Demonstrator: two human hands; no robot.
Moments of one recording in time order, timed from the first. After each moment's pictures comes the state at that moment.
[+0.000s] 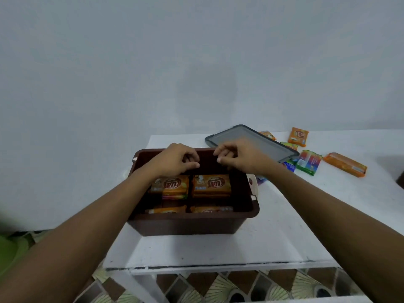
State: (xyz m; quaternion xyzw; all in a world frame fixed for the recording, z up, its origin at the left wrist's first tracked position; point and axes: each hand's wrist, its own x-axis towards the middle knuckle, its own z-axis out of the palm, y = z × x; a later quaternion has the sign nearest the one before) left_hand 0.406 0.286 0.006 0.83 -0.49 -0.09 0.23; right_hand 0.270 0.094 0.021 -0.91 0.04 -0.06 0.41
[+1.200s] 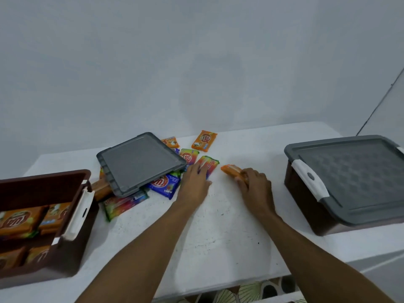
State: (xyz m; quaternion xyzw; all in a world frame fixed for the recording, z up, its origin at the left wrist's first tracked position) left_hand 0.209 -0.102 -0.104 0.90 -0.41 -0.03 0.14; right_hand 0.067 -0.234 -0.123 -0.89 0.33 -0.25 0.20
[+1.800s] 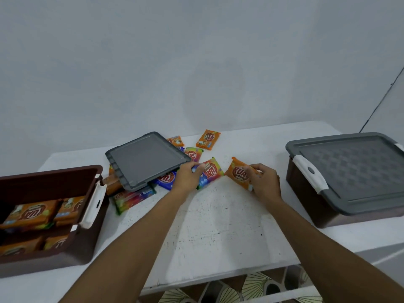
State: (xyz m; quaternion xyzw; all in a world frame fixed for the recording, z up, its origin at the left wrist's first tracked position) left_hand 0.207 -0.069 -0.064 0.82 -0.22 -0.20 0.49; right_hand 0.060 -0.228 -0.092 -0.72 0.40 -0.28 0.48
